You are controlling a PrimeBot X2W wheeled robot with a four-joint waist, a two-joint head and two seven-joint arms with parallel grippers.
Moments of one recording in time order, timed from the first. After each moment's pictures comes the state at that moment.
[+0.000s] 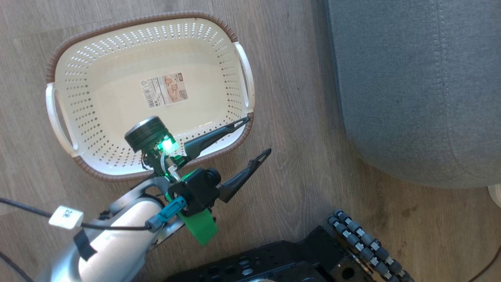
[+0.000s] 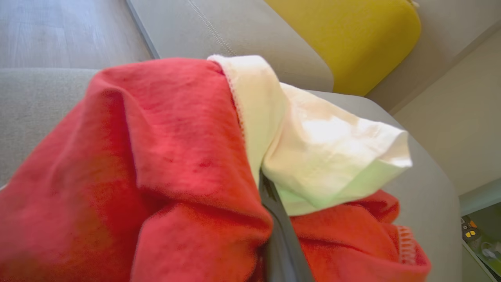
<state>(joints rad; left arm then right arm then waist) -0.52 0.41 -0.78 -0.01 -0.12 -0.13 -0.26 -1.28 -0.24 -0.86 0.86 -0.62 0.13 -0.12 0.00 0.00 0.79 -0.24</state>
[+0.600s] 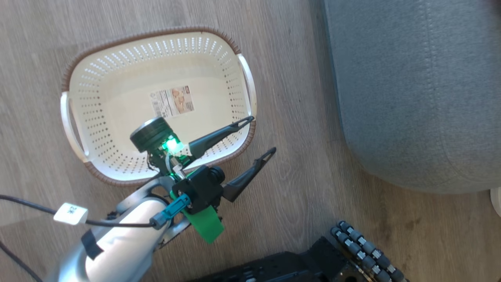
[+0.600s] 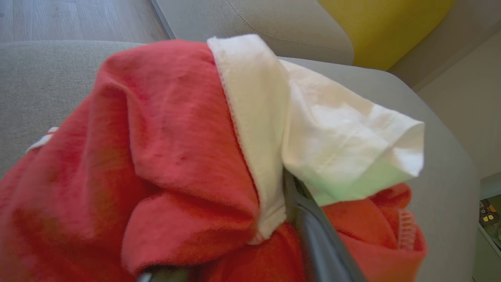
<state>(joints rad) -0.51 0.38 -0.77 0.01 -0.13 -0.13 -0.26 -1.27 -0.25 -0.83 0.99 -0.63 0.13 -0.05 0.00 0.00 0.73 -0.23</state>
